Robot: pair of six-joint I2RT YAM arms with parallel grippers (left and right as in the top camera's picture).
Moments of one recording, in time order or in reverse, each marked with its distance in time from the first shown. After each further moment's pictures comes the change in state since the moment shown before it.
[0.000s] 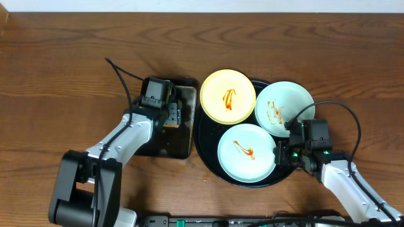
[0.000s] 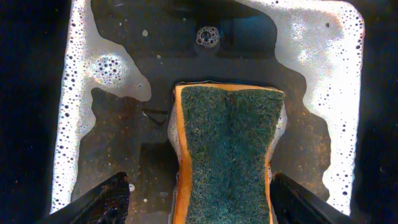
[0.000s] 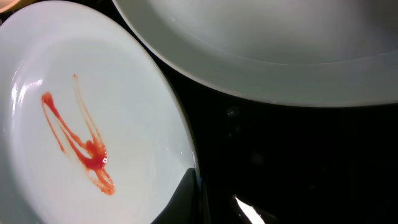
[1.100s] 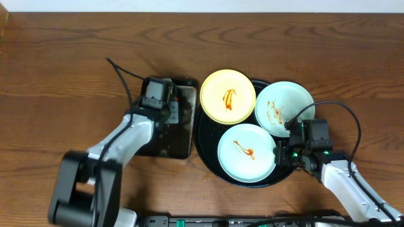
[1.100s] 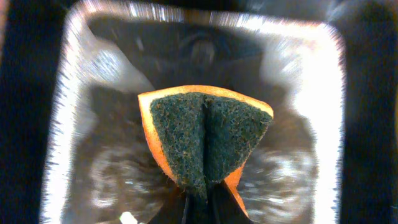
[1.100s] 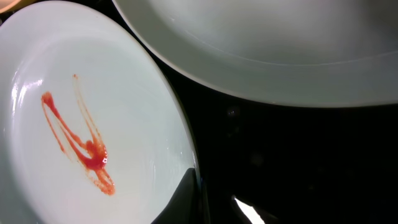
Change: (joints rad) left arm -0.004 -0.027 -0.011 0.056 0.007 -0.005; right arm 0.000 0.000 0.000 0.000 0.000 0.000
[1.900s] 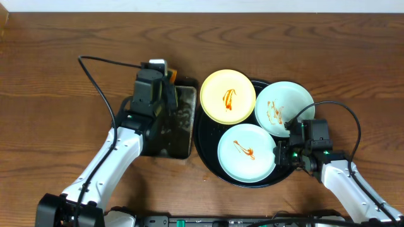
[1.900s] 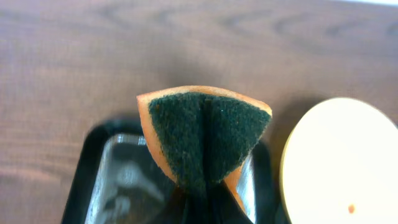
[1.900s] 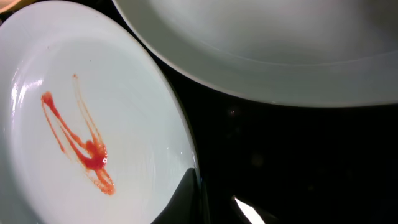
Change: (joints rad) left arm 0.000 -0.204 -0.001 0.157 -0.003 0.000; right arm 0.000 0.000 0.000 0.000 0.000 0.000
